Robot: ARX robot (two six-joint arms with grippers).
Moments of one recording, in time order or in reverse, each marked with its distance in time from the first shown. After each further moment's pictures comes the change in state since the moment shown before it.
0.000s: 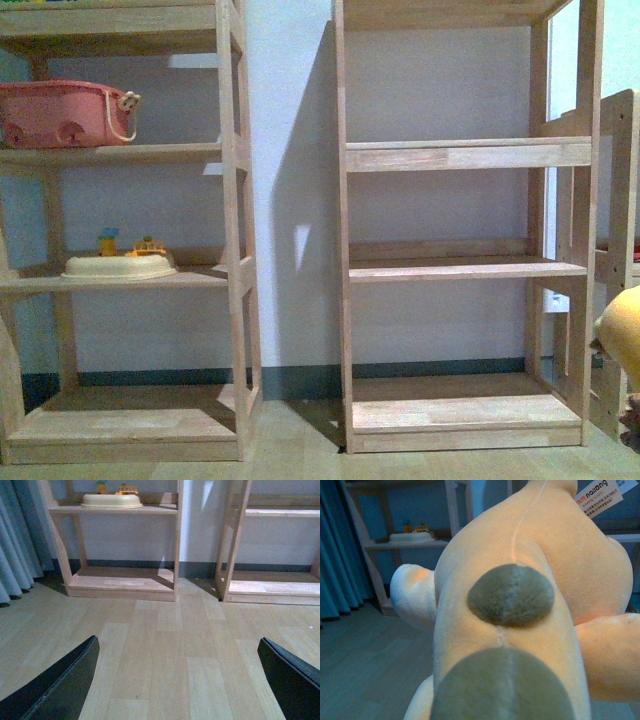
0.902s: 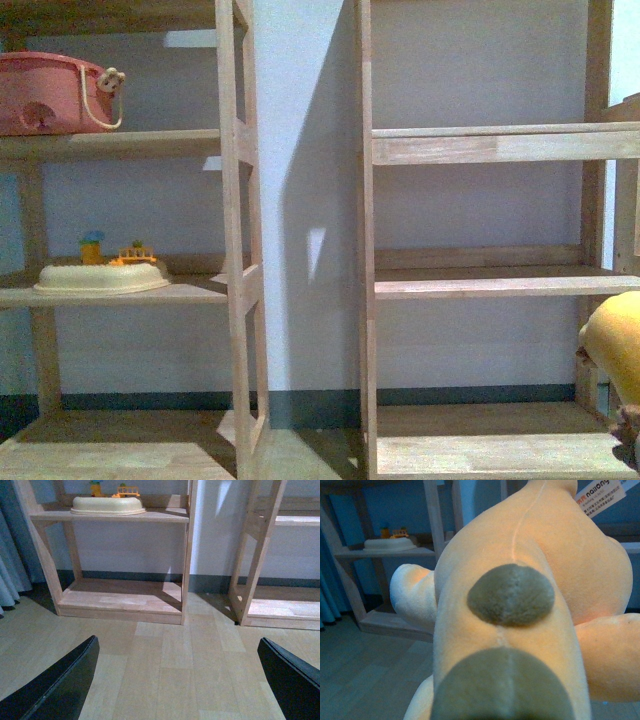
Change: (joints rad) left arm 0.000 0.000 0.000 0.000 0.000 0.000; right arm 0.000 0.000 0.000 0.000 0.001 0.000
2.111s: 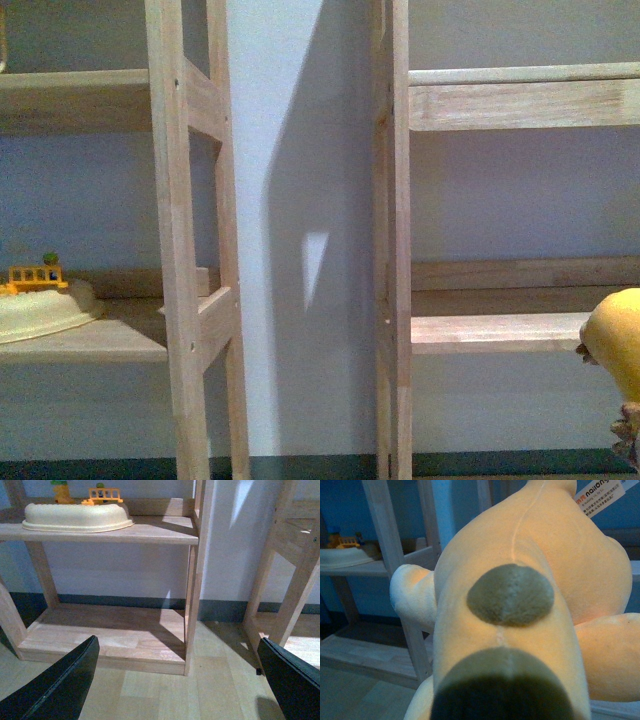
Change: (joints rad) left arm 0.000 0.000 0.000 0.000 0.000 0.000; right arm 0.000 0.000 0.000 0.000 0.000 0.000
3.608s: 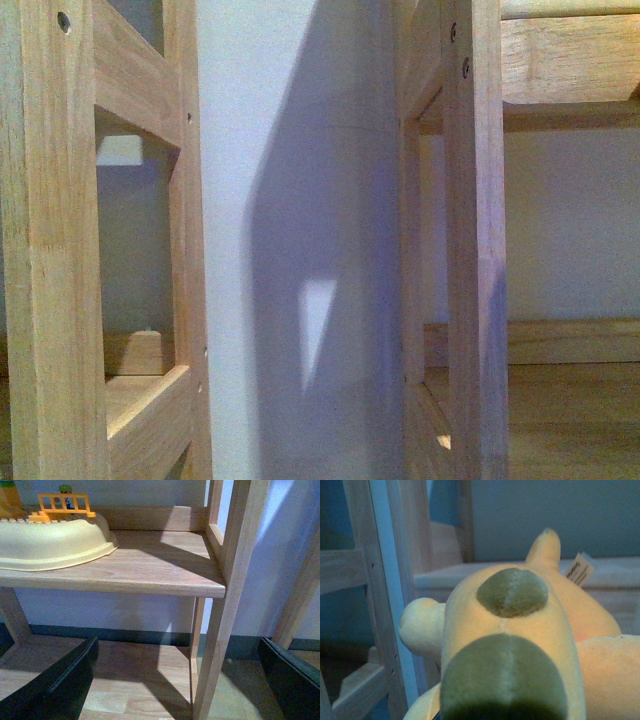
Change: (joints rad) left arm 0.001 0.000 0.000 0.000 0.000 0.000; right arm -0.265 0.602 0.812 0.023 -0.186 0.066
